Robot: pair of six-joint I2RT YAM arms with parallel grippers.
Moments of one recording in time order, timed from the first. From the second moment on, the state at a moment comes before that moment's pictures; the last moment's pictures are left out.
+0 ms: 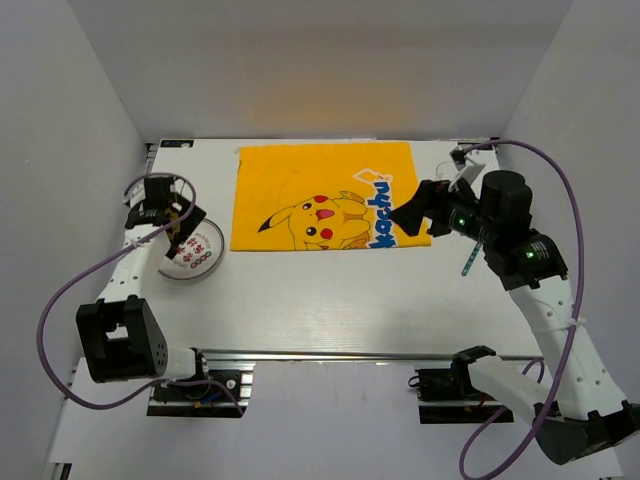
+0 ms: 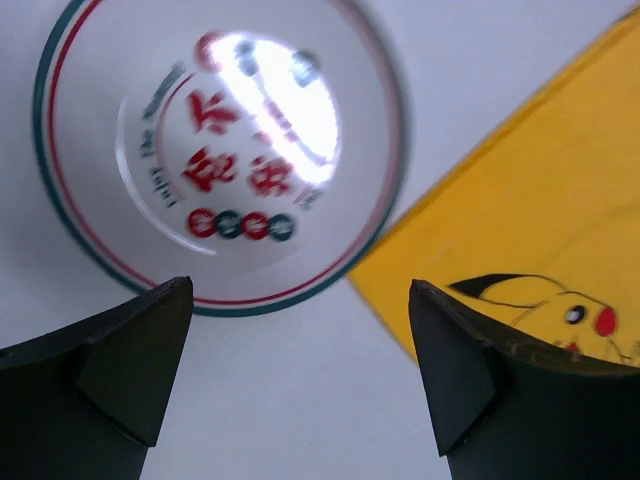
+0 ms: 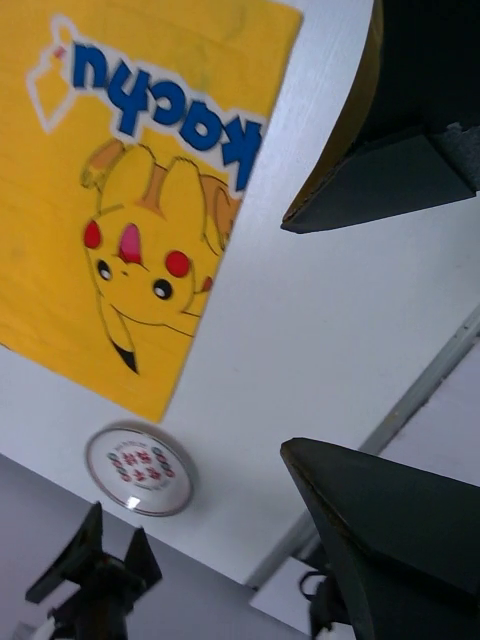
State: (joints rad) left arm 0.06 1.36 1.12 -0.64 -0.24 -0.80; right arm 0.34 0.95 1.23 -0.62 -0.33 0.31
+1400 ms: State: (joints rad) left arm 0.44 1.36 0.59 -0.18 0.00 -1.10; right arm 0.34 0.90 0.96 -0.44 -0.75 0.37
